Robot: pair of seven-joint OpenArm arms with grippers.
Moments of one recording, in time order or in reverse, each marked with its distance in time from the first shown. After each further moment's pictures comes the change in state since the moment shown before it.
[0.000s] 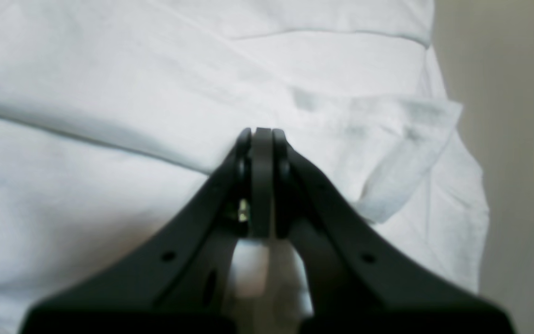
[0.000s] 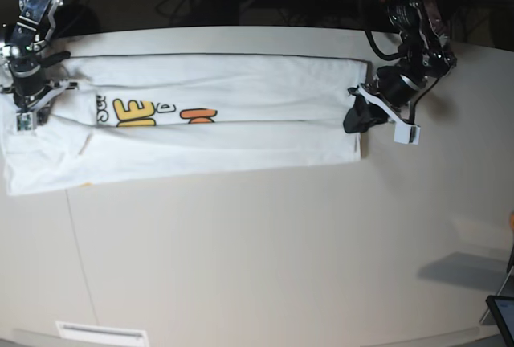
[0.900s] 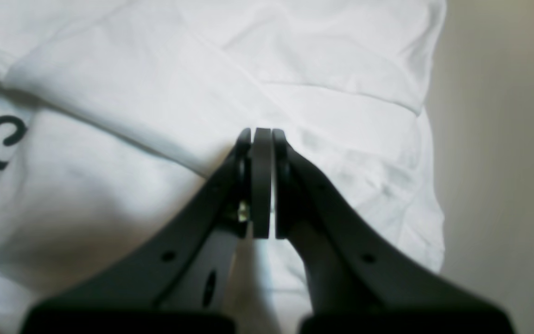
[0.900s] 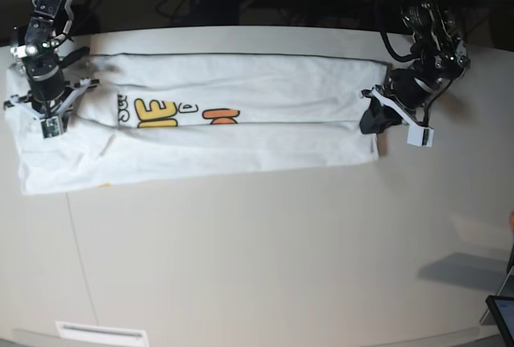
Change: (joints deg) left arm 0.8 -3.4 -0.2 2.9 0.5 2.4 0.7; right arm -3.8 -2.3 -7.6 13.6 -0.9 0.4 -6.3
